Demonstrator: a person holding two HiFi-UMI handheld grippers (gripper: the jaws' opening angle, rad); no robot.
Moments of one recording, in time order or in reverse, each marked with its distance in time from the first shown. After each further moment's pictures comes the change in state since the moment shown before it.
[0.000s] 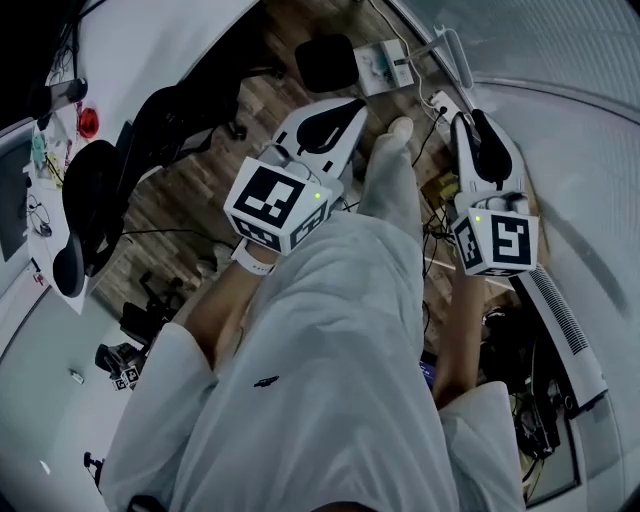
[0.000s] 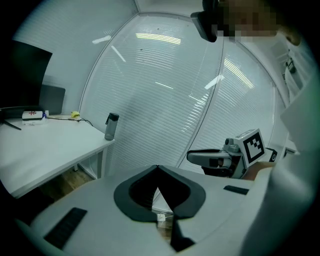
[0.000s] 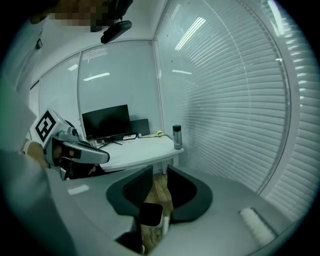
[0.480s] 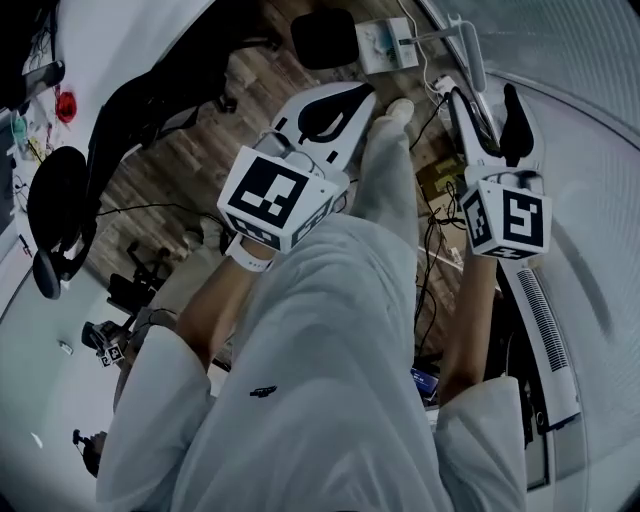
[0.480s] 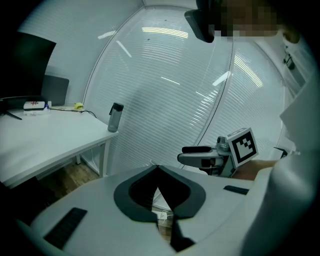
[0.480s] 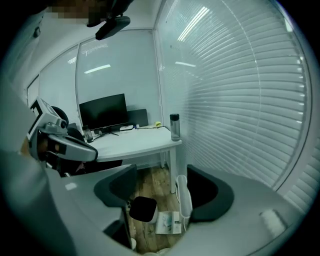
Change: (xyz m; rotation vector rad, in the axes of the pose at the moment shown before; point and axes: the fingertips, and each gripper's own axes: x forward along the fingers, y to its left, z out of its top) left arm 0.055 0.023 -0.021 -0.053 0.047 0.049; right arm 0.071 -0.050 -0.034 -0.032 0.092 0.024
